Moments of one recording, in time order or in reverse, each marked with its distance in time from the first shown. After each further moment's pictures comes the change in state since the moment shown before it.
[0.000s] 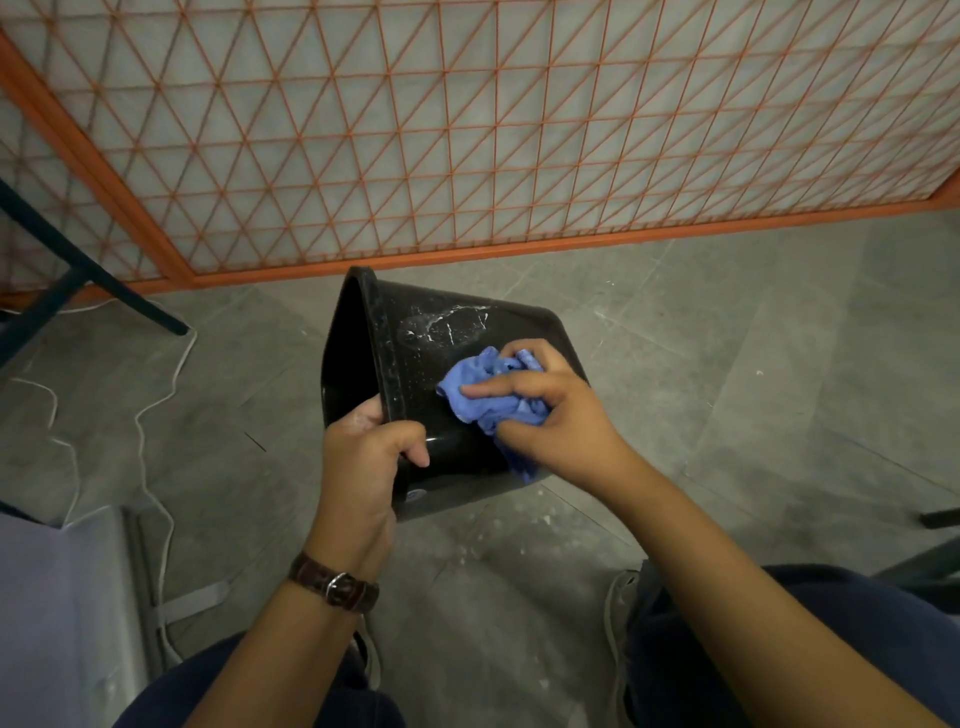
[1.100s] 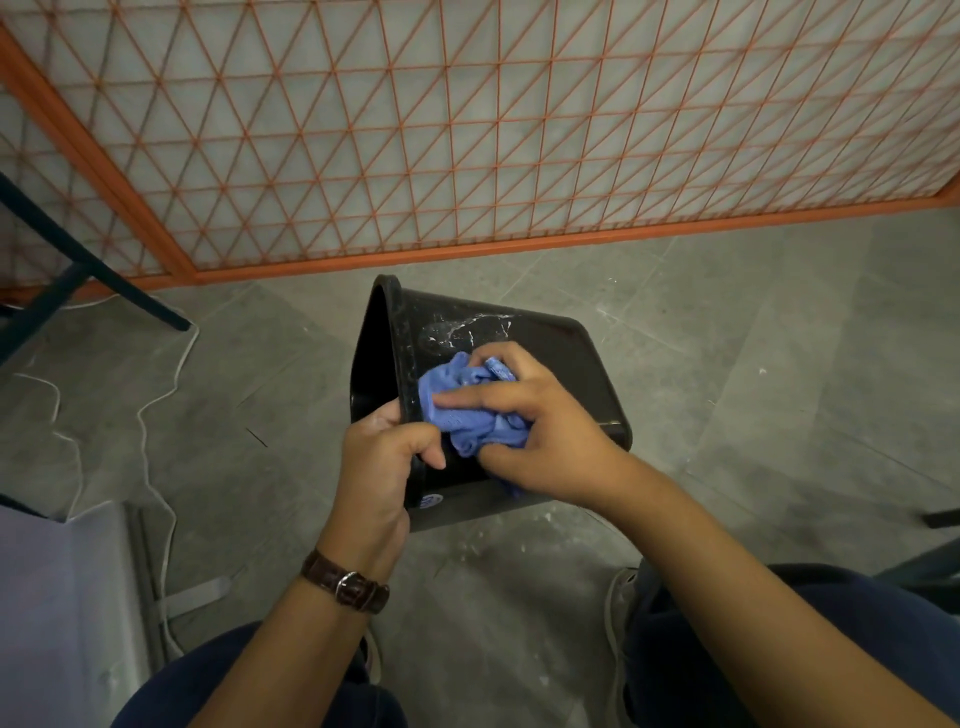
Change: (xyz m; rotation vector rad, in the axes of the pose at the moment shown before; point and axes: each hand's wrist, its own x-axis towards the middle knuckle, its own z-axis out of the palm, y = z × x) left_hand -0.003 -0.006 0.007 0.009 -0.069 -0.055; right_hand -0.003 -0.015 0.001 -0.126 -0.169 -0.153
